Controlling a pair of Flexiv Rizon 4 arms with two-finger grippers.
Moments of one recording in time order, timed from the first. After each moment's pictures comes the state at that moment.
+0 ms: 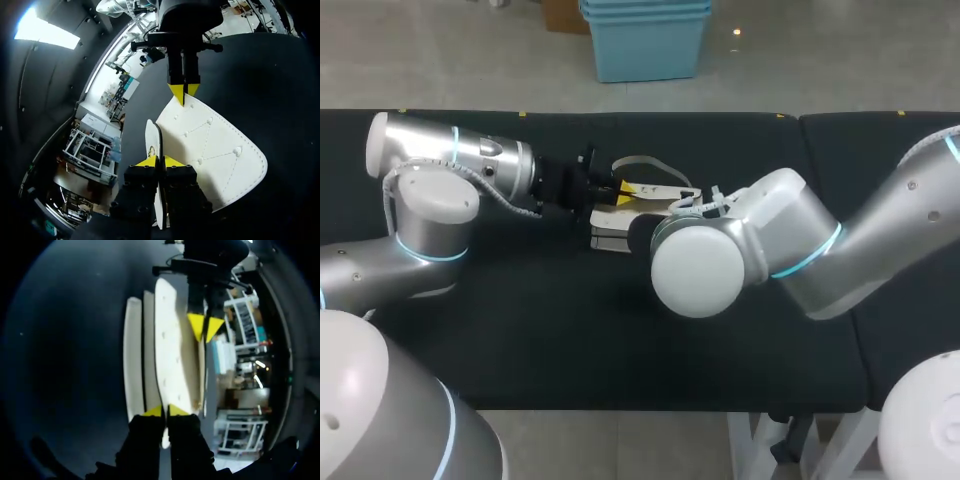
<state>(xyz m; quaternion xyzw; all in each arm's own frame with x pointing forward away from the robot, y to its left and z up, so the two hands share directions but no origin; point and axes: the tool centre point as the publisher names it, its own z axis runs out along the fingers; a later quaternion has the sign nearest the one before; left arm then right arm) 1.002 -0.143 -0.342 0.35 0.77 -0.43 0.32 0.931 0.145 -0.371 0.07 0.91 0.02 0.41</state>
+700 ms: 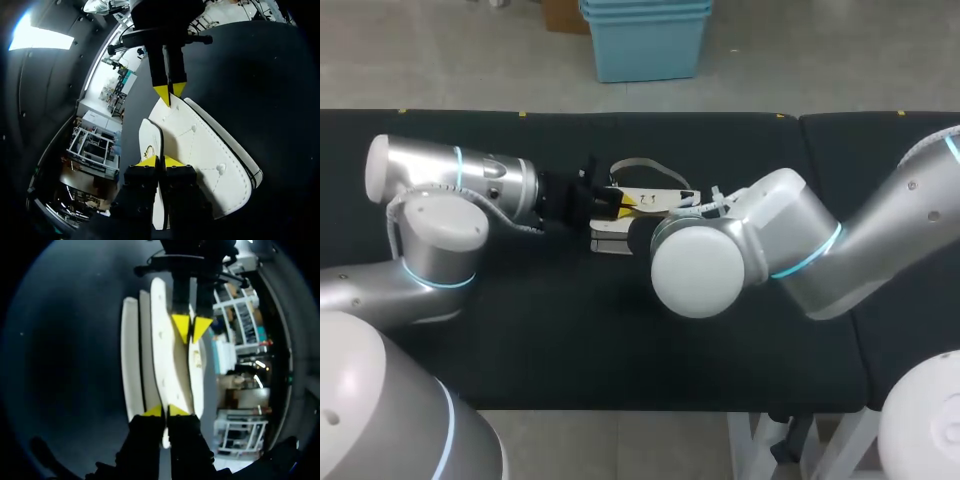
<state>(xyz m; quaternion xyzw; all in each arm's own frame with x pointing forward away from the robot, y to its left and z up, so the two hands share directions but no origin) 0.988 -0.142 -0.354 0.35 0.77 -0.39 0.35 0.930 0.144 -0.371 0.07 0.91 0.02 0.41</state>
